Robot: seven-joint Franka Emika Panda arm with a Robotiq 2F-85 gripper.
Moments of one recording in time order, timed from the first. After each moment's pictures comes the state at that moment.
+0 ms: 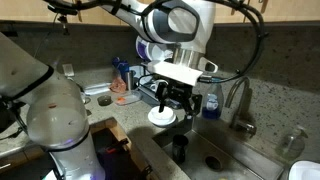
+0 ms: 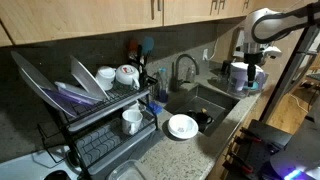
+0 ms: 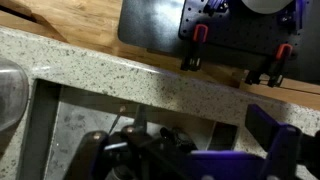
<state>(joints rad) -0.14 -0.60 -0.35 -2.60 -0.26 1.83 -0.53</state>
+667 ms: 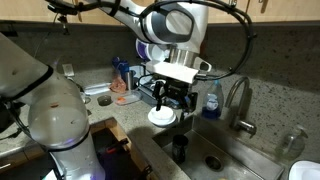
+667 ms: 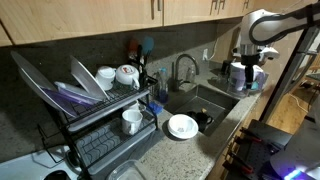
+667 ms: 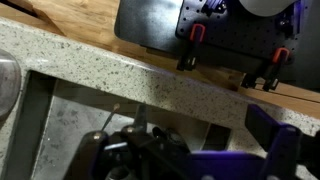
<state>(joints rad) -0.11 -0.60 -0.32 -2.61 -0.26 1.83 -0.53</state>
